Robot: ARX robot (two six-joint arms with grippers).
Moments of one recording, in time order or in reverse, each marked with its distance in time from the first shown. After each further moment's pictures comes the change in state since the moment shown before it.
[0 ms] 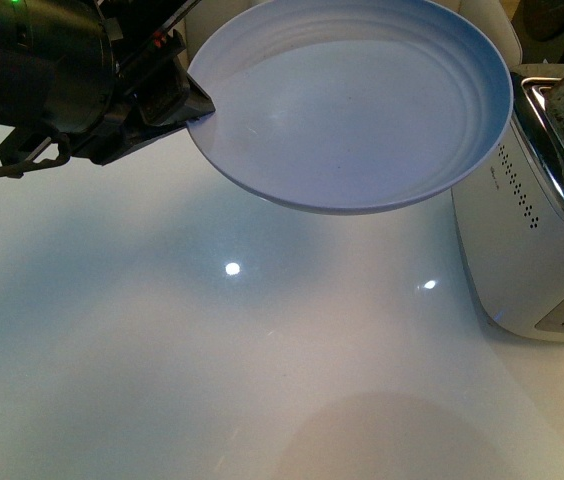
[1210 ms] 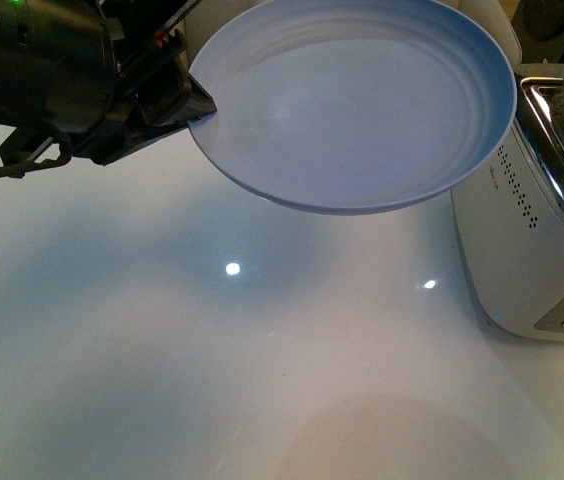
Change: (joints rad) left arm 0.000 0.000 0.000 0.000 0.001 0.000; right arm -0.149 -0.127 -0.214 0.178 -0.057 0.125
